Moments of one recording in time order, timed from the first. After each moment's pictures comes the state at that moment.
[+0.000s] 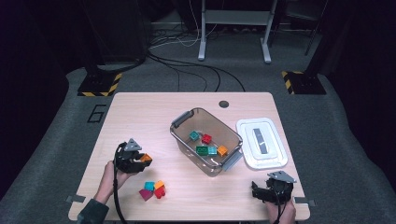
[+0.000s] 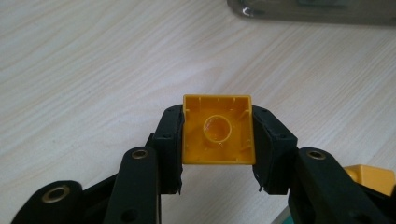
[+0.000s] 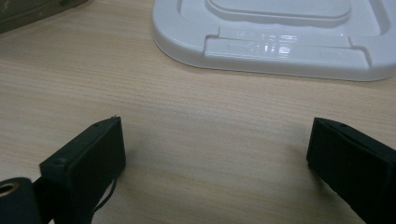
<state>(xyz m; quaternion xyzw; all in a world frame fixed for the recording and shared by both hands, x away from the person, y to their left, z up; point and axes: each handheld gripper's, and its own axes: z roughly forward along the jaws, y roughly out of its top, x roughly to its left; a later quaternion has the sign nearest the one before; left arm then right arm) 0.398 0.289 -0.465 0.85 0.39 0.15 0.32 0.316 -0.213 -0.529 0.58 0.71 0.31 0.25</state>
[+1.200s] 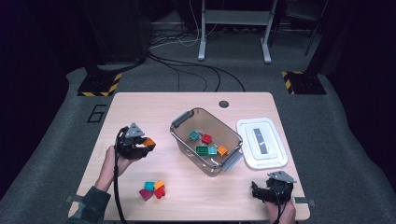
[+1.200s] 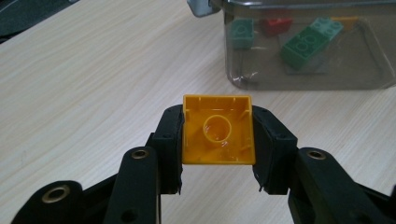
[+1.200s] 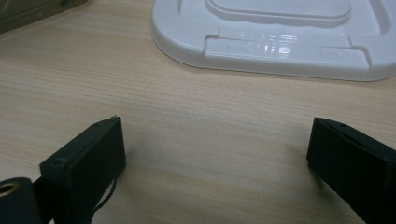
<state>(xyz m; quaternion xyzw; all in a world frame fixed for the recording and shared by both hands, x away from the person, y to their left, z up) 0.414 0.272 -0.409 0.85 0.35 0.19 0.34 0.316 -0.213 -0.529 0.58 0.71 0.31 0.25</state>
